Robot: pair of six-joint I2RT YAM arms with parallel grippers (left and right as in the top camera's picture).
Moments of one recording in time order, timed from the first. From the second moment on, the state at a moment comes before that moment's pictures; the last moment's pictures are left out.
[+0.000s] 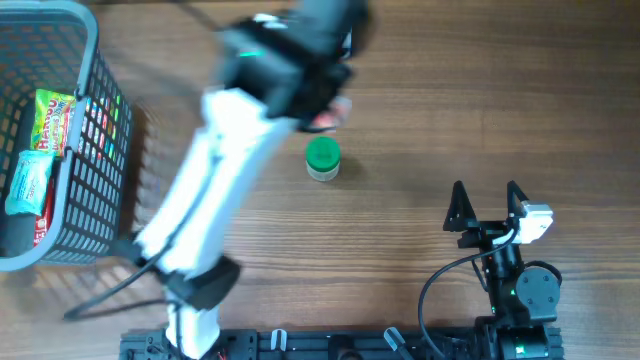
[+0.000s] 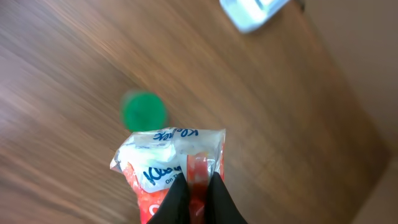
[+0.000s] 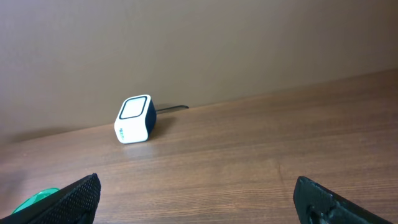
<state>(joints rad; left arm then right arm) -0.68 2.01 2.46 -1.59 -0.21 -1.40 0.06 0.02 0.01 0.00 -0.02 0.24</state>
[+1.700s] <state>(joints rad) -0.64 2.07 2.54 -1.68 -0.08 -1.30 0.06 0.02 0.01 0.00 -0.02 0.24</state>
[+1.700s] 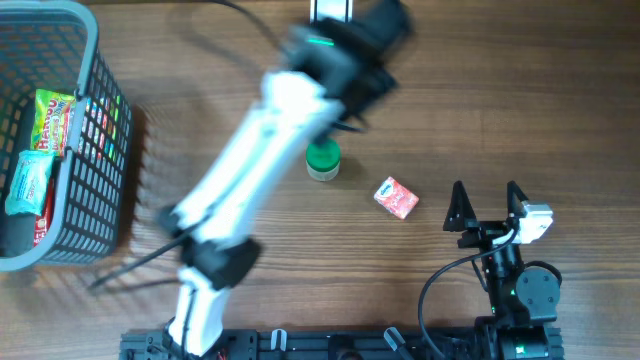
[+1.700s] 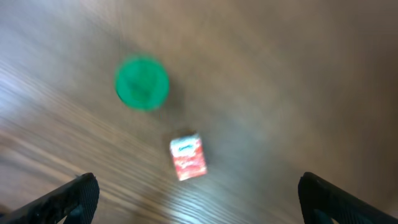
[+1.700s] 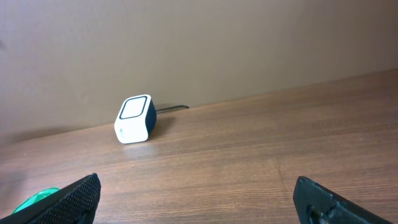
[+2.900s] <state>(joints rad) 0.61 1.64 2.22 -1.65 -0.34 -1.01 0.06 0.02 0.01 0.00 -0.02 0.24</state>
